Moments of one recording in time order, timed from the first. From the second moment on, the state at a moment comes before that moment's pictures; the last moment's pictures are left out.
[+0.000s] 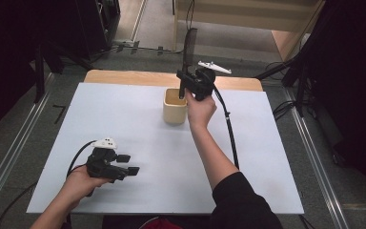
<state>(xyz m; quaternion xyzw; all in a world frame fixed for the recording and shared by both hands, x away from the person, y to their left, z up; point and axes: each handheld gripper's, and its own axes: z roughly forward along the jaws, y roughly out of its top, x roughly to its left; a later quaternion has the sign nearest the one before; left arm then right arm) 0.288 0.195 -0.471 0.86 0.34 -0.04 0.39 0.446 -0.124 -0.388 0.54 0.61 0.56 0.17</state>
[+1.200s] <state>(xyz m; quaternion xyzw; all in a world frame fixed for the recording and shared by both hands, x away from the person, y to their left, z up) 0.286 0.195 -0.471 0.86 0.33 -0.04 0.39 0.455 -0.115 -0.421 0.54 0.62 0.53 0.19</state>
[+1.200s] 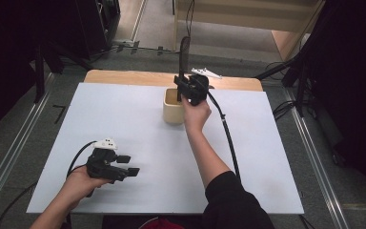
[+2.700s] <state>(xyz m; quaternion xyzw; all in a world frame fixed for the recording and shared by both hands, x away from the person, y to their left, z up) 0.286 0.193 -0.471 0.86 0.33 -0.04 0.39 0.439 -0.114 -0.446 0.52 0.64 0.53 0.20</state>
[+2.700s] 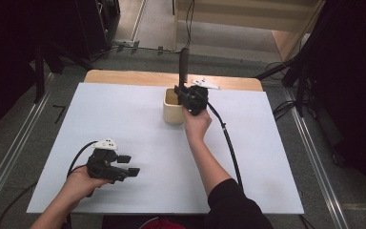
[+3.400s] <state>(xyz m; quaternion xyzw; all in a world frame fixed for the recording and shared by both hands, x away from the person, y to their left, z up) 0.286 0.192 -0.471 0.86 0.33 -0.04 0.39 0.424 -0.101 -0.452 0.48 0.67 0.51 0.25</state>
